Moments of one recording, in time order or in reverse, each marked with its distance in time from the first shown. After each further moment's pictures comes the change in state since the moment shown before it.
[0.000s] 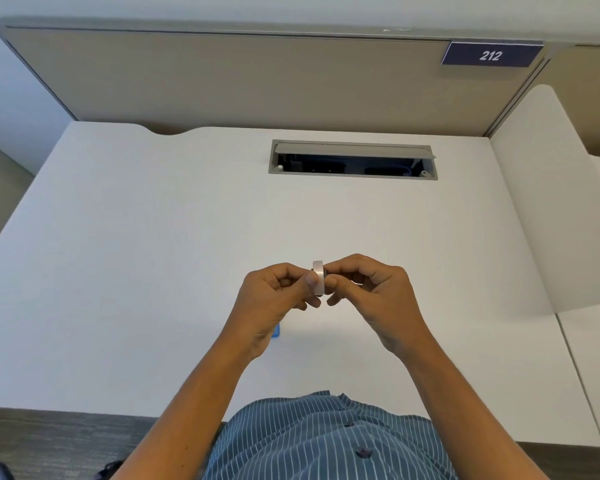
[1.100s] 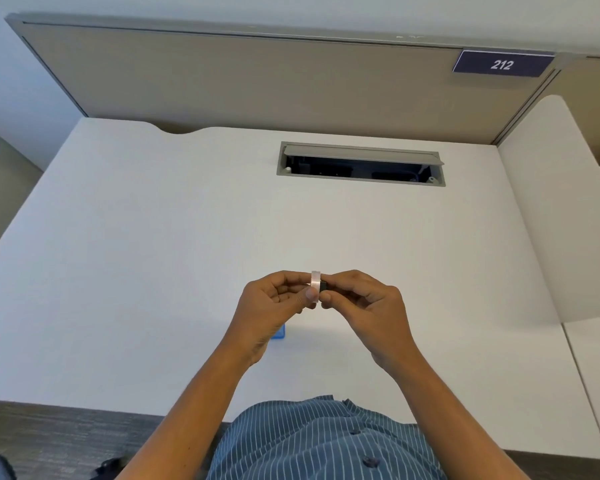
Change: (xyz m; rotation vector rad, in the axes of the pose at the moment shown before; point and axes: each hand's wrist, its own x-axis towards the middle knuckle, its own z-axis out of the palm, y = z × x) left_hand 0.004 -0.029 -0.021 -0.023 0.020 0.039; right_hand -0.006 0.027 0.023 -0.032 0.034 -0.027
